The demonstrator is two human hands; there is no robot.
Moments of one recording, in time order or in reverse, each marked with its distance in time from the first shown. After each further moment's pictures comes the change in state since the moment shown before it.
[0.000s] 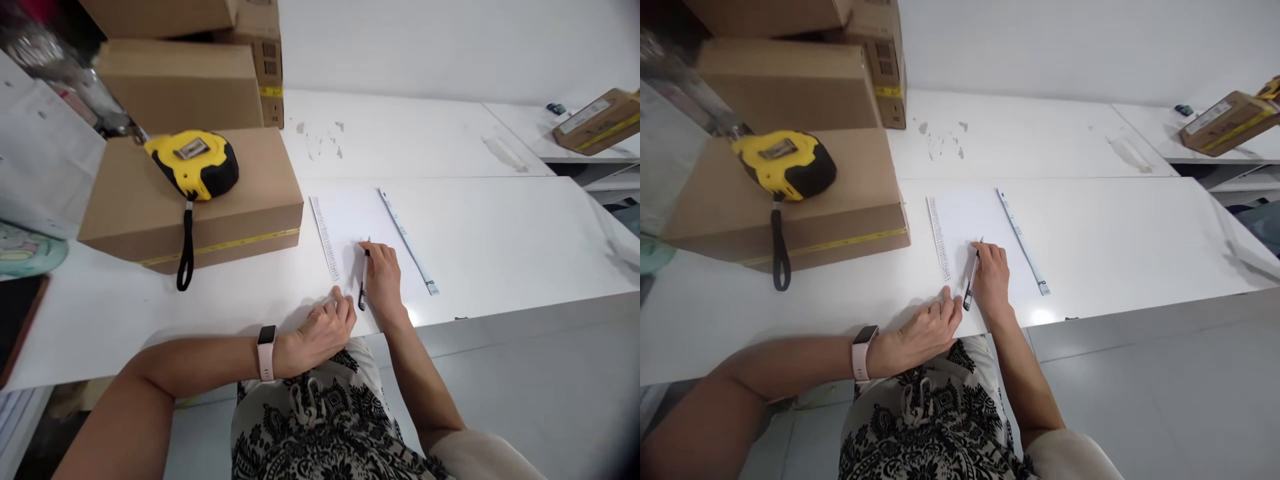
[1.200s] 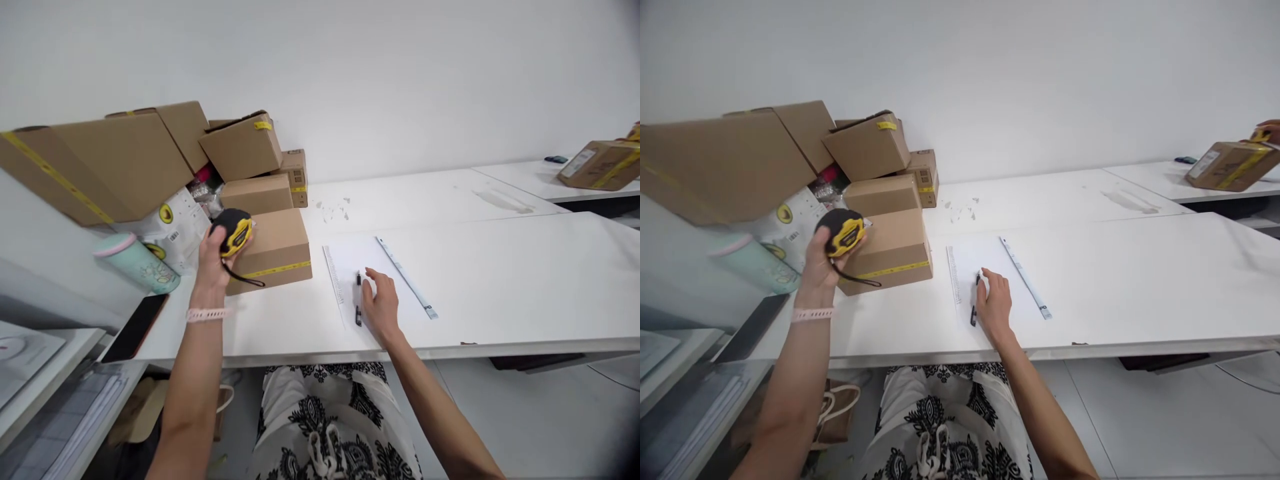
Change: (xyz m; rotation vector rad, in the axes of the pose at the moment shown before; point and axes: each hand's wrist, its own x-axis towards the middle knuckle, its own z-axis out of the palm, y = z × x) left_hand -0.072 -0.187 -0.059 -1.414 1.248 -1.058; right_hand -0.008 -0.013 -0.003 0.340 0.234 0.009
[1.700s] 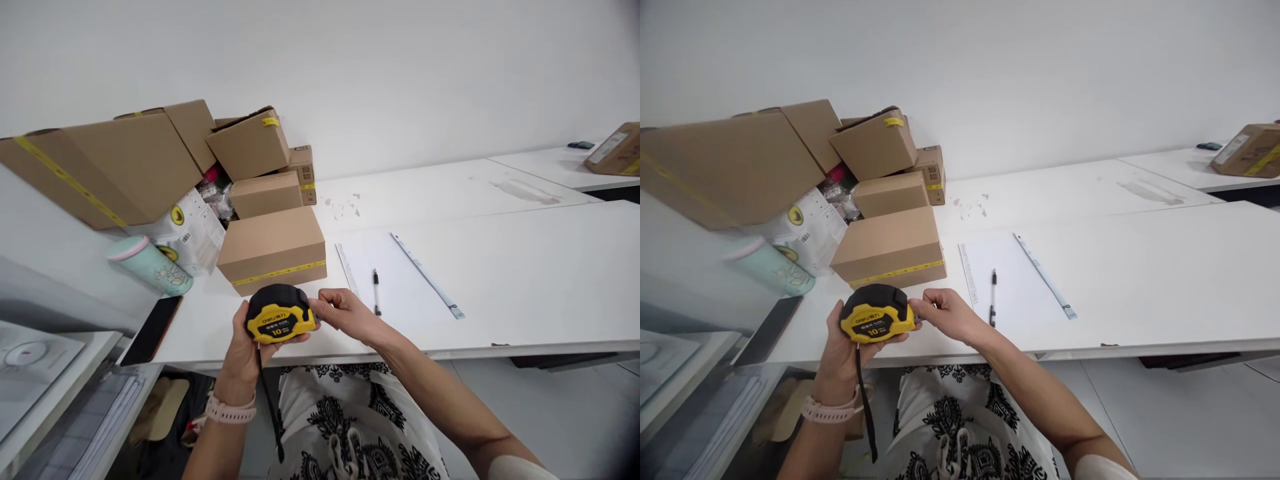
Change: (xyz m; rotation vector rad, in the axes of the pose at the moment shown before) left_hand -0.131 -0.008 -0.045 -0.655 -0.394 -0.831; right_hand 0.008 -0.138 0.007 0.776 -0.964 0.270
